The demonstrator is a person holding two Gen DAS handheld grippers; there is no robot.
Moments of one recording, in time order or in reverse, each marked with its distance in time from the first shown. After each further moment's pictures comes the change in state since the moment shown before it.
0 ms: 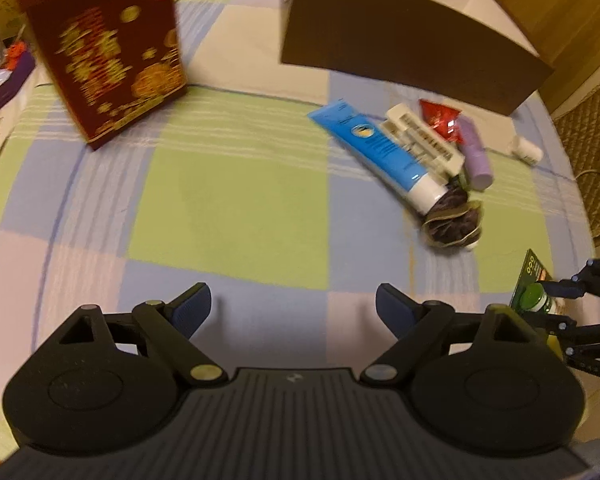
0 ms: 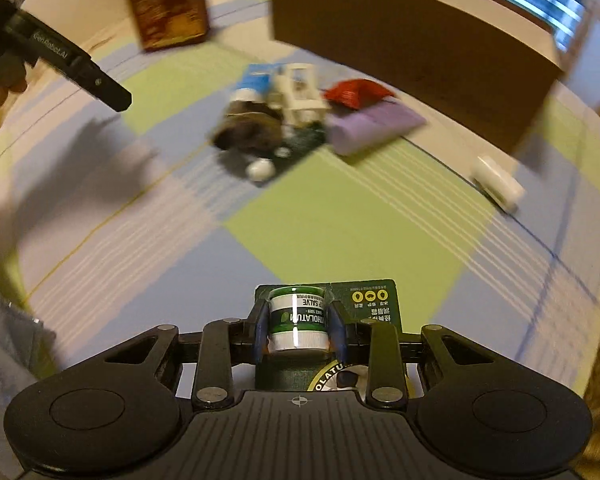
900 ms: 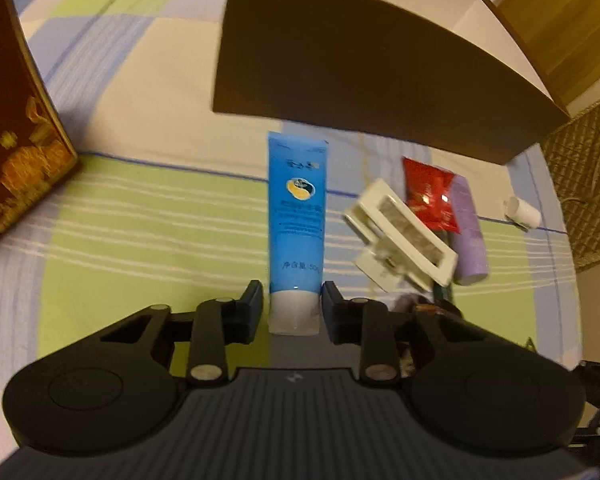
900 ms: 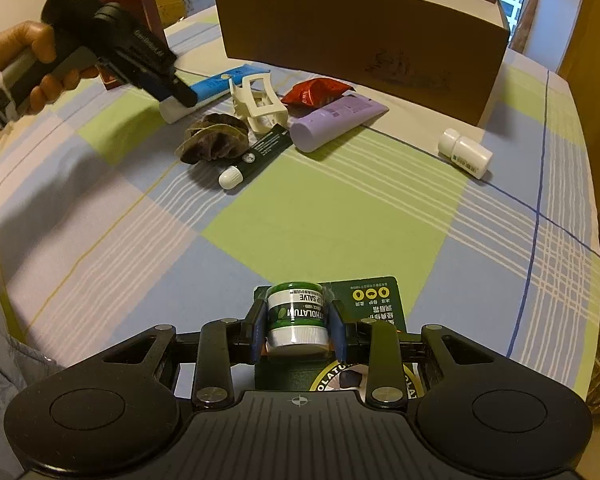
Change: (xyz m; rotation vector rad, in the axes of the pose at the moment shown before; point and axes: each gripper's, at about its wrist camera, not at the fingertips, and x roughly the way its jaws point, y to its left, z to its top) left arm 0.071 -0.015 0.092 0.023 0.020 -0.069; right arm 0.001 -0.003 -0.017 0.118 -0.058 -0.029
